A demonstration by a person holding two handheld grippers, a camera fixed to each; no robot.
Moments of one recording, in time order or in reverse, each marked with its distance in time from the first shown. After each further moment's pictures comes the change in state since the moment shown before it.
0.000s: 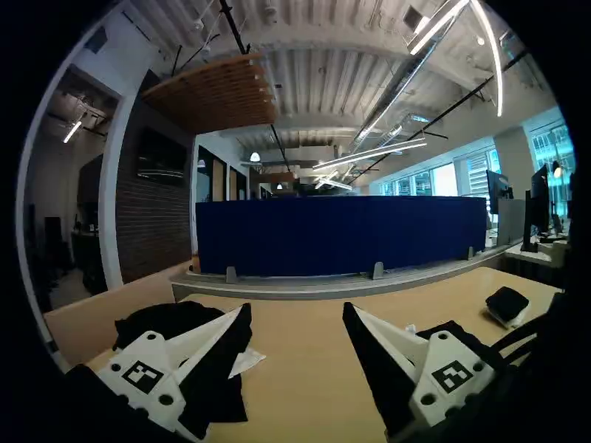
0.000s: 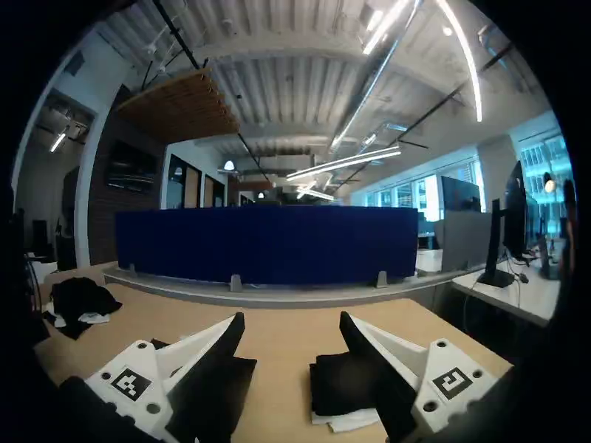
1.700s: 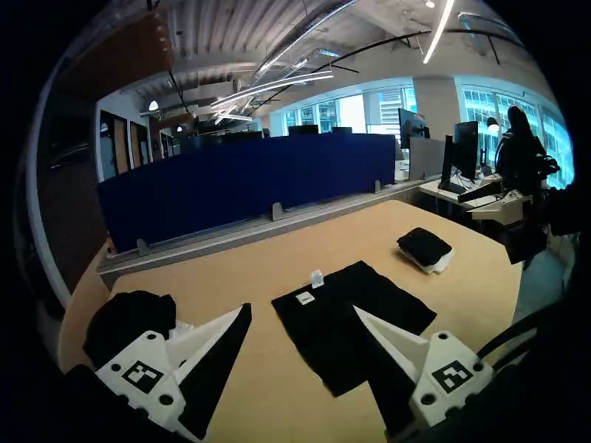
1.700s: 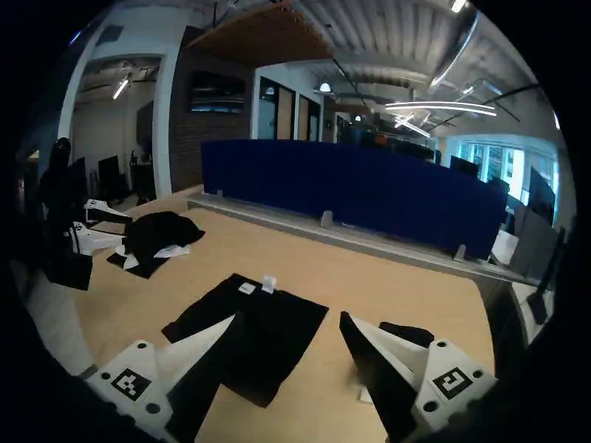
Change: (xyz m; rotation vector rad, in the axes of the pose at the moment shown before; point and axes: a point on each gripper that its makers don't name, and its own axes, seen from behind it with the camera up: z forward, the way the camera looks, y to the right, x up) left arm -0.003 0.103 -0.036 -0.476 -0.350 0.145; right arm 0.003 -0.075 -0.039 0.450 -0.416 -0.143
